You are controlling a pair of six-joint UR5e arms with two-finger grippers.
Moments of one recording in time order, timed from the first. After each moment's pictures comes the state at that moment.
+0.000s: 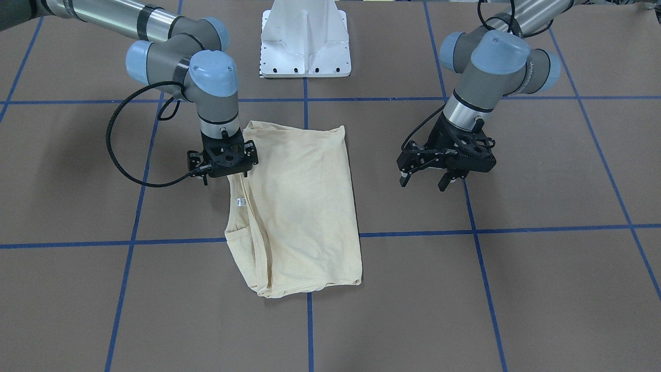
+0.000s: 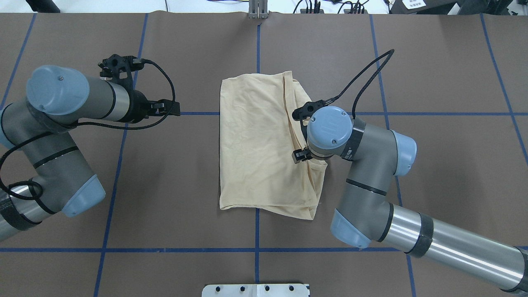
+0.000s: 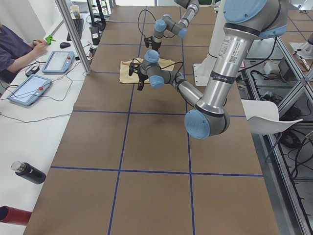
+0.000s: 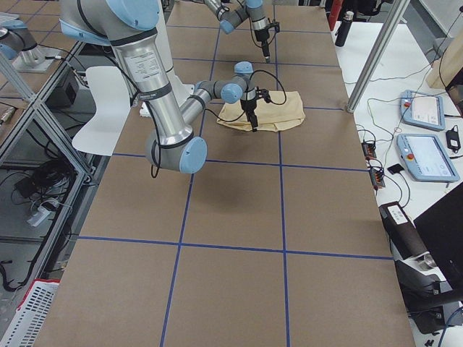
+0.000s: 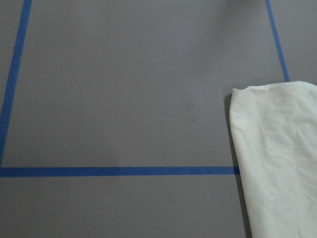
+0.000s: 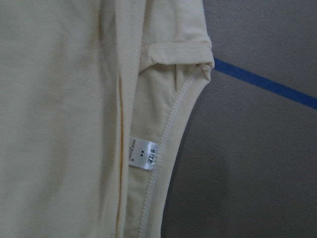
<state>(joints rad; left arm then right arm) -0.72 -1.94 -1.74 -2.10 -1.84 -1.18 0.52 -1.05 1.71 -1.59 1.70 0.85</state>
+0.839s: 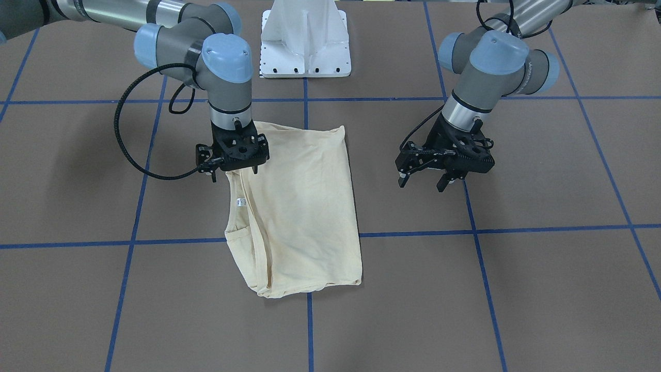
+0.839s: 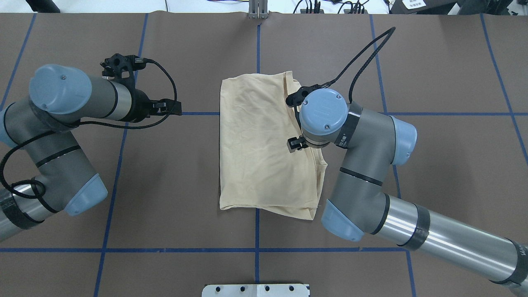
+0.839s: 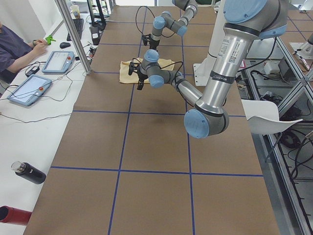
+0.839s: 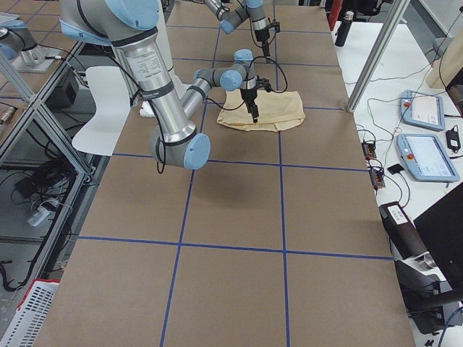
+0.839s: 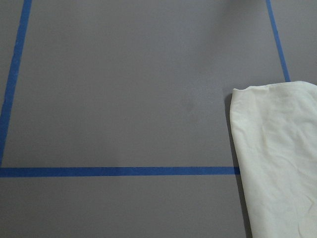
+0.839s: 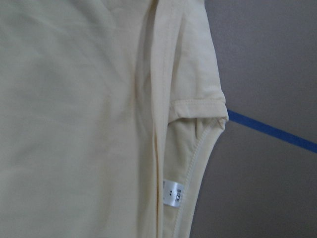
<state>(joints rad) -0.72 -1.95 -1.73 -2.10 -1.84 -1.17 0.54 -0.94 1.66 -1.63 1.67 0.83</state>
